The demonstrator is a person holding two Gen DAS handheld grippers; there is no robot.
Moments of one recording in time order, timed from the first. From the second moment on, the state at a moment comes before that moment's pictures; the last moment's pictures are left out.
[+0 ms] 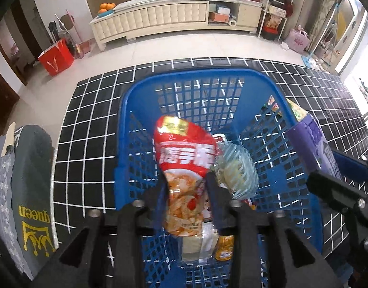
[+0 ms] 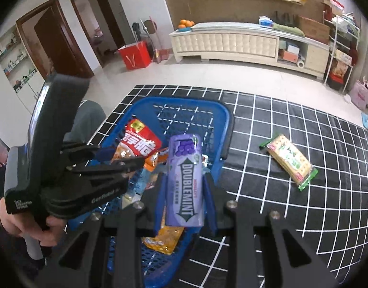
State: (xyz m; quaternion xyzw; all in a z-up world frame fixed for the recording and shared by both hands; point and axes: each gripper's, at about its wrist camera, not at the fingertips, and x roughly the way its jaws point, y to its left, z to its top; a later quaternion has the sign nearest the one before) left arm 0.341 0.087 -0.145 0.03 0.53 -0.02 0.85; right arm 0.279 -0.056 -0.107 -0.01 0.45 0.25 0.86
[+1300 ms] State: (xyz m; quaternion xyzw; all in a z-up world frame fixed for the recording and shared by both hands) left arm 0.298 0.164 -0.121 -0.02 0.50 0.04 0.87; right arm 0.296 0.033 -0.125 -0.11 0.48 0.26 0.83
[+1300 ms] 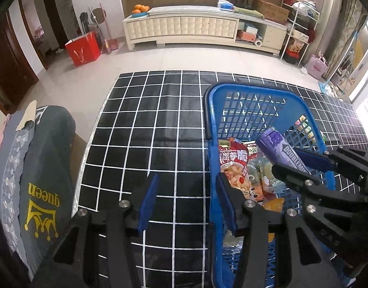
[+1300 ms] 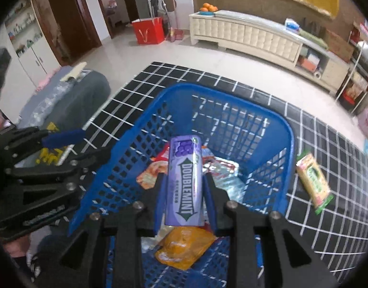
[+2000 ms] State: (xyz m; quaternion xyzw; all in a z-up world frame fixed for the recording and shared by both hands) left arm 0.263 0.111 -0.073 0.02 0.47 0.04 0.88; right arm 0.253 -0.019 -0.059 -0.10 0.42 0.27 0.86
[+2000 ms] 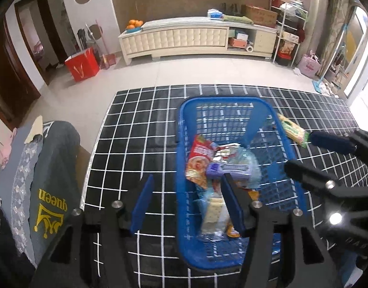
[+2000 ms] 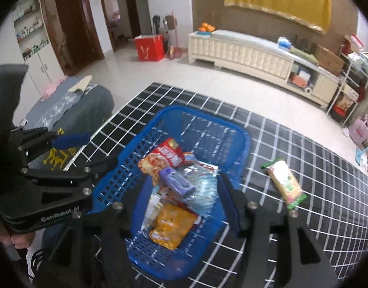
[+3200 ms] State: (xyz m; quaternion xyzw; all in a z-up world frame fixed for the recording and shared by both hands) left arm 0.320 -0.112 -0.098 0.07 0.49 -0.02 0.87; right arm 0.300 -0.247 -0.084 -0.06 0.45 0.21 0.87
